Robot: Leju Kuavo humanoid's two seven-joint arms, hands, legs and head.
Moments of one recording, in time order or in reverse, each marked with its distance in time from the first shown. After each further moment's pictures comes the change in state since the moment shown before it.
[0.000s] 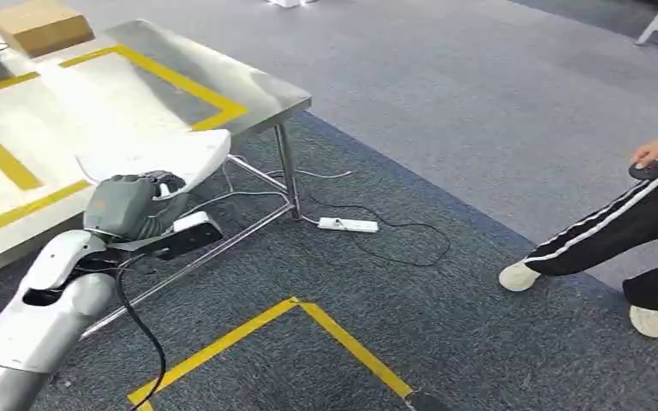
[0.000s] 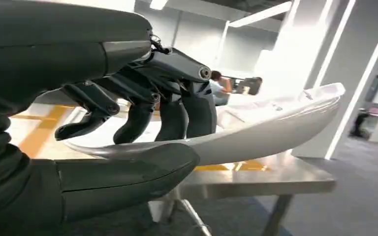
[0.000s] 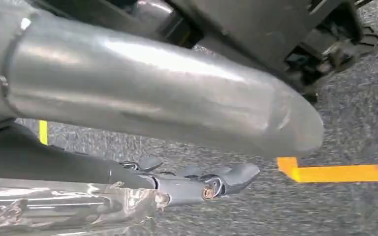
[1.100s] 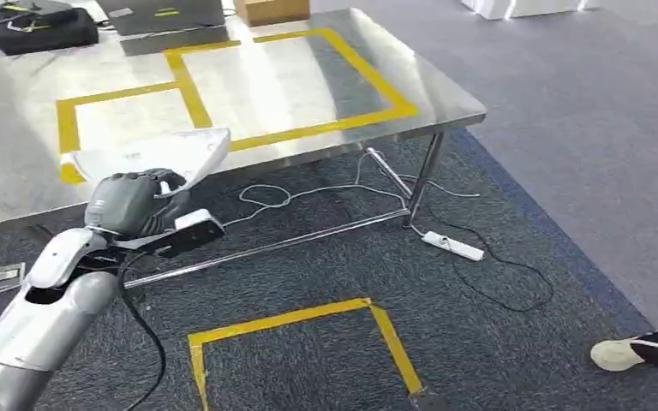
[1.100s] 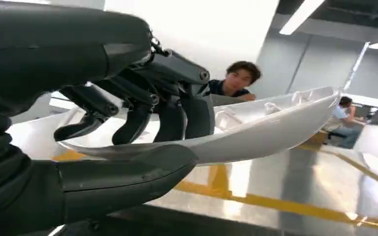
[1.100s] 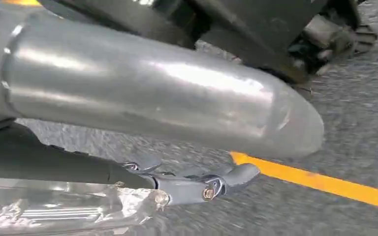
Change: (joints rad) left arm -0.013 -0.019 -0.005 0.003 -0.010 0.002 0.015; right arm 0.004 -0.014 -0.008 0.001 -0.015 0.014 -0.006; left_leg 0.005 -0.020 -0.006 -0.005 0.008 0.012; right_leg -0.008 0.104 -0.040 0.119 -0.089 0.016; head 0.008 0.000
